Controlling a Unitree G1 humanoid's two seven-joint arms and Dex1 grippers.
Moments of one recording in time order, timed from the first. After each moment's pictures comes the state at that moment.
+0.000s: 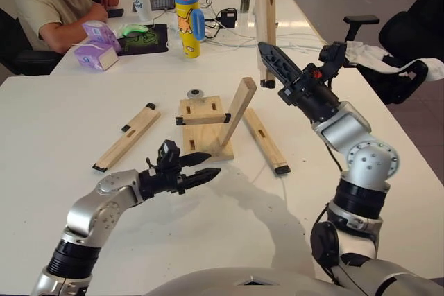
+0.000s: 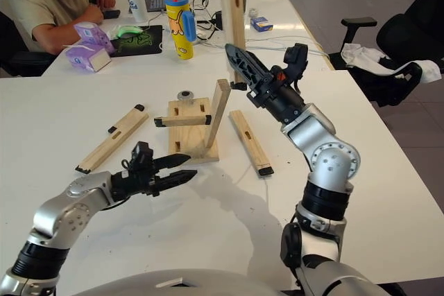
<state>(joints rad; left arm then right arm) -0.03 0.57 -0.05 -0.31 -0.90 0.64 -0.84 -0.50 -0.19 -0.36 -0.27 1.24 0.98 0.40</state>
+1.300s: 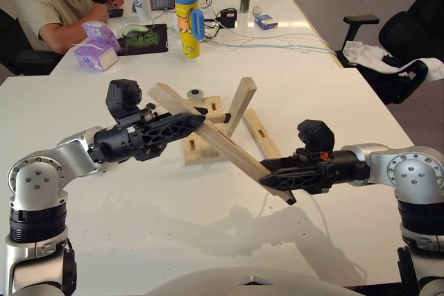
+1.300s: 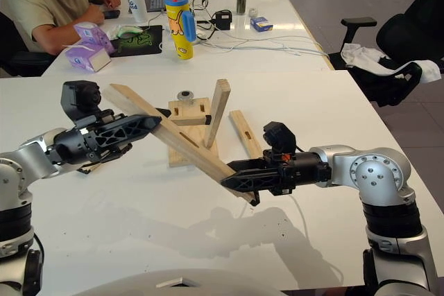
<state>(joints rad) -0.28 0.68 0.21 -0.32 -1.58 1.01 -0.71 -0.32 -0.71 -0.05 -0.30 1.27 1.27 1.09</state>
